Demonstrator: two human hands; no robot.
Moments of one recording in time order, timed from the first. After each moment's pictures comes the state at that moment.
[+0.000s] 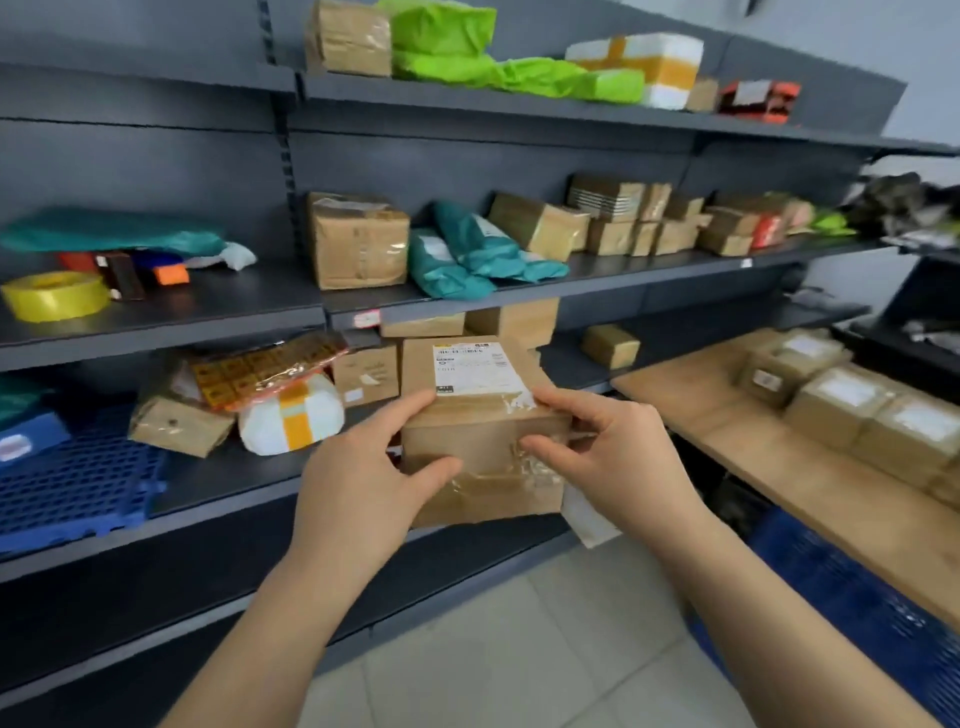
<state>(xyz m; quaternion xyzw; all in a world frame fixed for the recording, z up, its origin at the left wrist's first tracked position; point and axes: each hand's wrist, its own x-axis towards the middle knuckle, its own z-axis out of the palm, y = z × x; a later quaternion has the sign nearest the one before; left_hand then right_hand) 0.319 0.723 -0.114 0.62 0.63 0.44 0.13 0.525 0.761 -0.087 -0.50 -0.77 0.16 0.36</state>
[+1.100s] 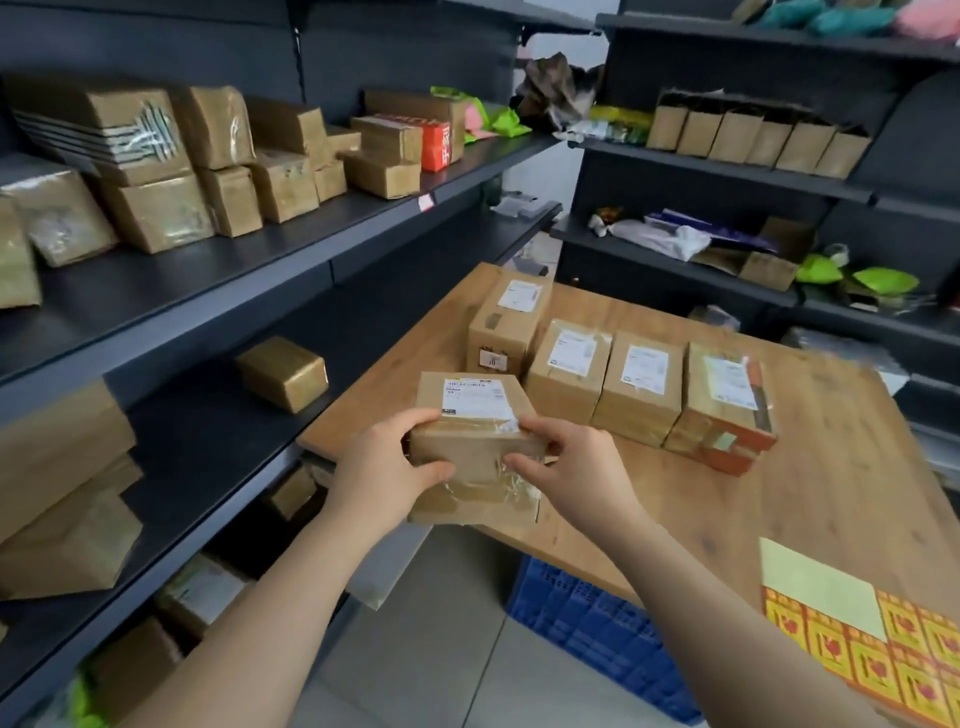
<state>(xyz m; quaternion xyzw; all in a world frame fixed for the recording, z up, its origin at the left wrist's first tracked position) 0.764 1.185 -0.194 0.79 0.42 0.25 0.36 0.941 1.081 -0.187 -0.78 -0.50 0.14 0.35</state>
